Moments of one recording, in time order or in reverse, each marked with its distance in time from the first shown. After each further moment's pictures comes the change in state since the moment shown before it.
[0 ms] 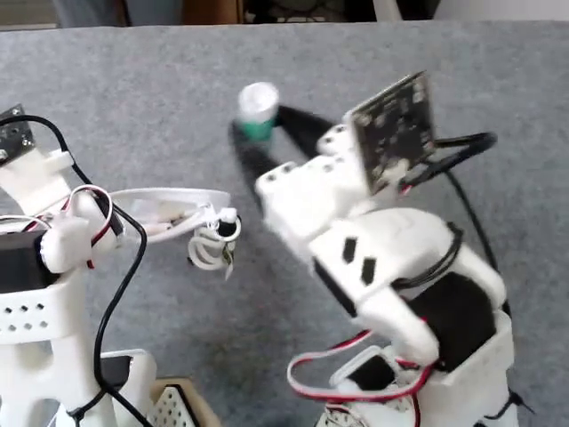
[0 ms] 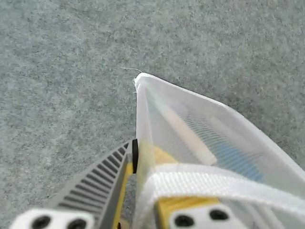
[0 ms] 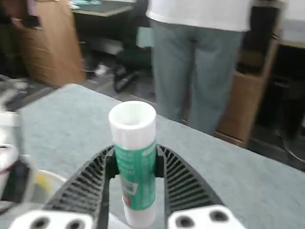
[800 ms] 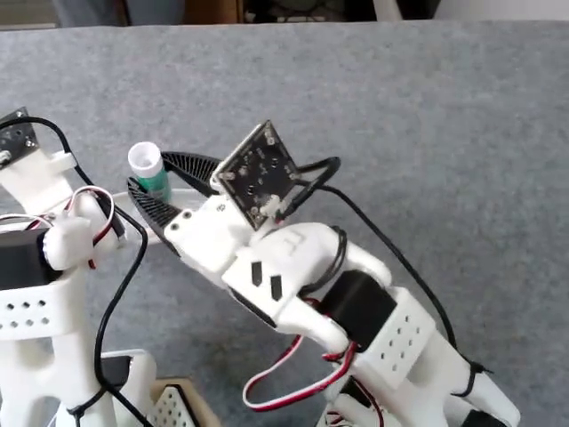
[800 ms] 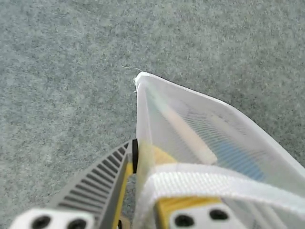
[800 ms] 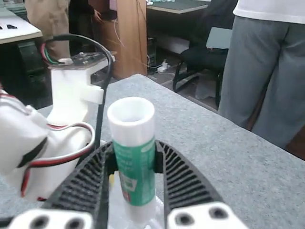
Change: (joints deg) left arm 0.0 0.0 0.7 -0.2 0.0; right arm -14.1 -1.0 22.9 -24.0 -0.7
